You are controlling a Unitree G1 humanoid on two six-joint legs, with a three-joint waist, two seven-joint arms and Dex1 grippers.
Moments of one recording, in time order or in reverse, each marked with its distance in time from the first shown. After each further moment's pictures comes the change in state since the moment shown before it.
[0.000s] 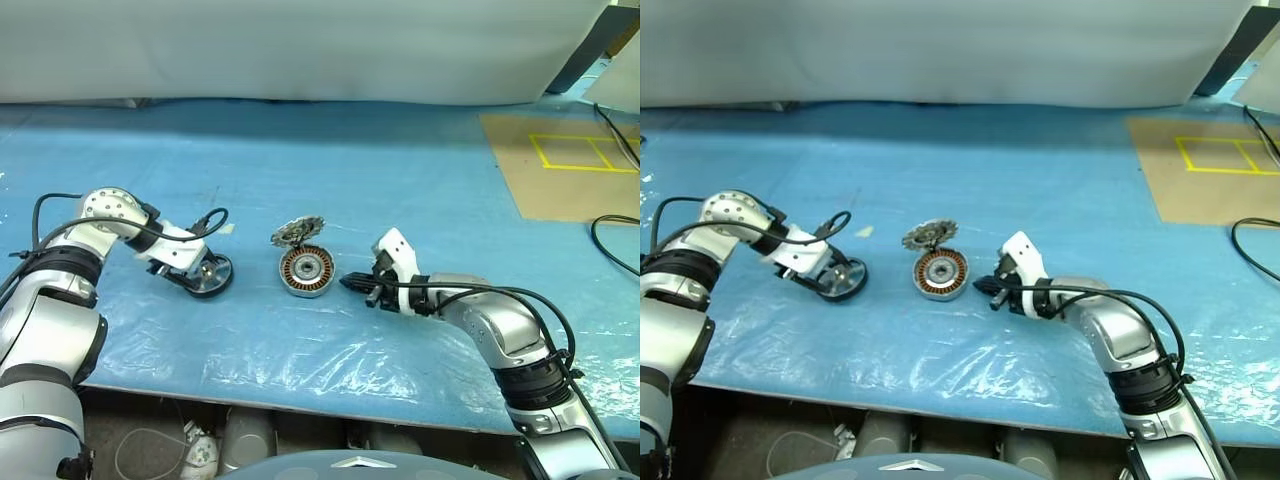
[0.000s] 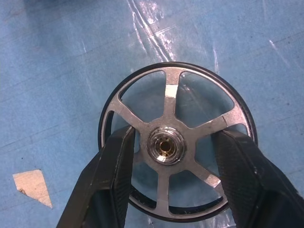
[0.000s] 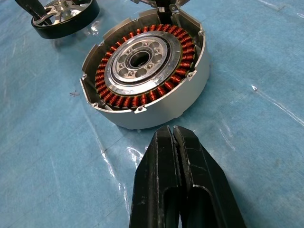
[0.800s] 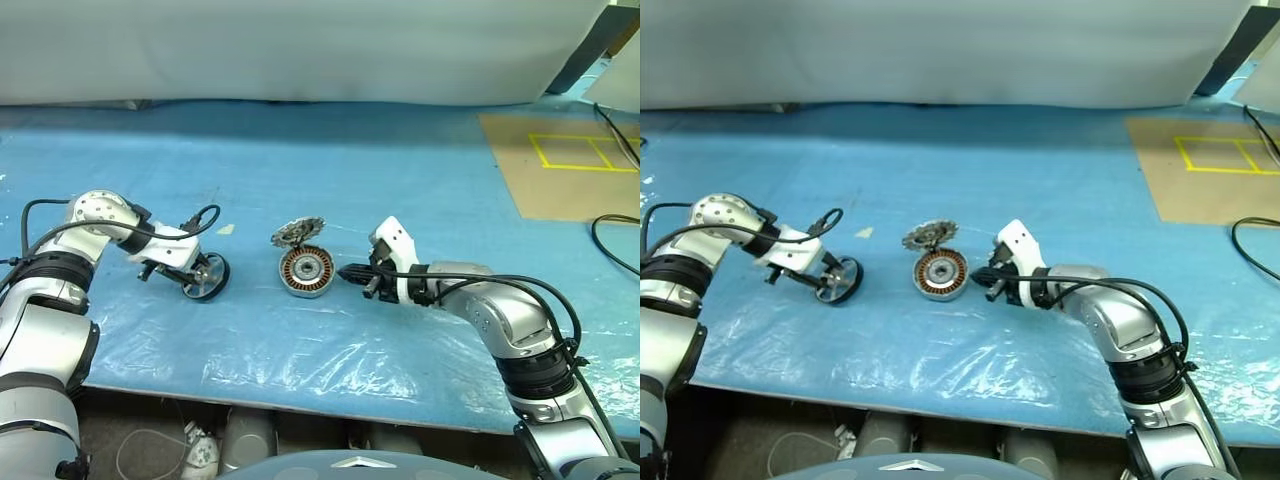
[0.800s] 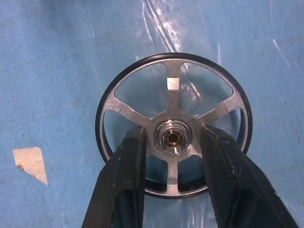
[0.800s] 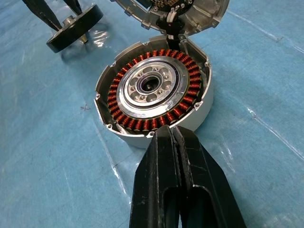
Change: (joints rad) left arm 0.082 0.016 0.054 -0.157 -0.085 0.174 0.002; right arm -0.060 -0.023 -0.015 -0.051 0.045 0.081 -0.022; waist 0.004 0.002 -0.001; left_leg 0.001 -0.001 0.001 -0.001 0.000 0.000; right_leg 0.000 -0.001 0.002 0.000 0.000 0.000
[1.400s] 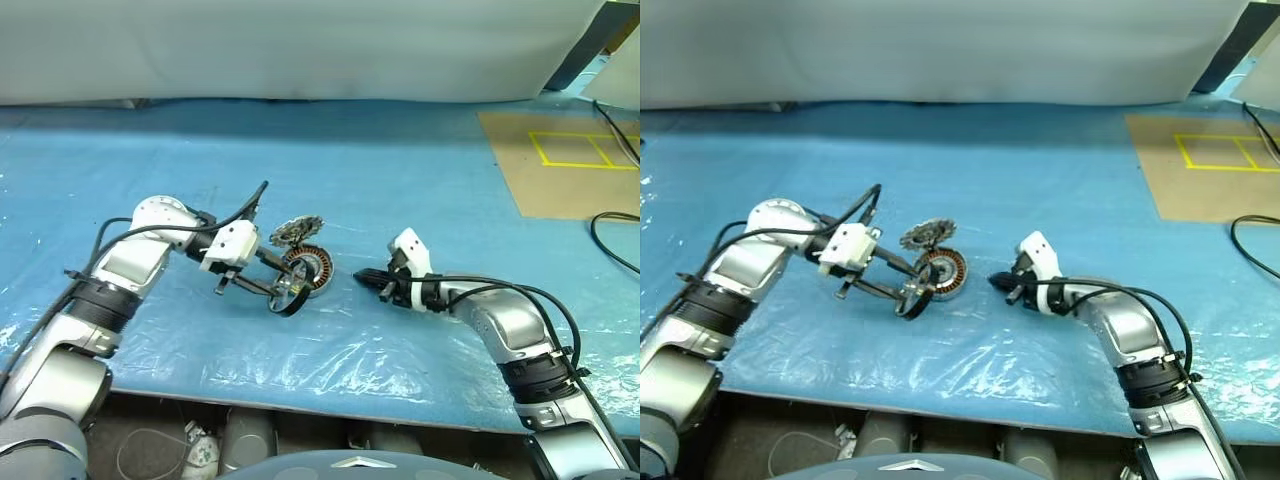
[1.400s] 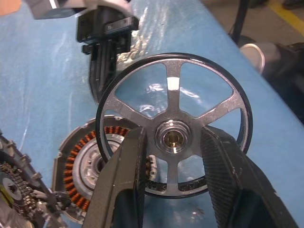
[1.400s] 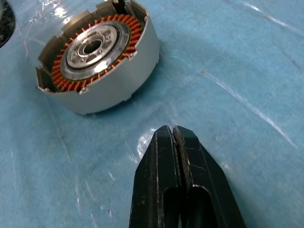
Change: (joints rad) left arm 0.173 -0.111 -0.021 -0.677 -0.325 0.554 0.073; right arm 0.076 -0.017 -0.006 0.242 -0.073 -0.295 0.094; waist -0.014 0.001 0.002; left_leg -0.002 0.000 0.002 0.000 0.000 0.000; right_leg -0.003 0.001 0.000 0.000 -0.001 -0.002
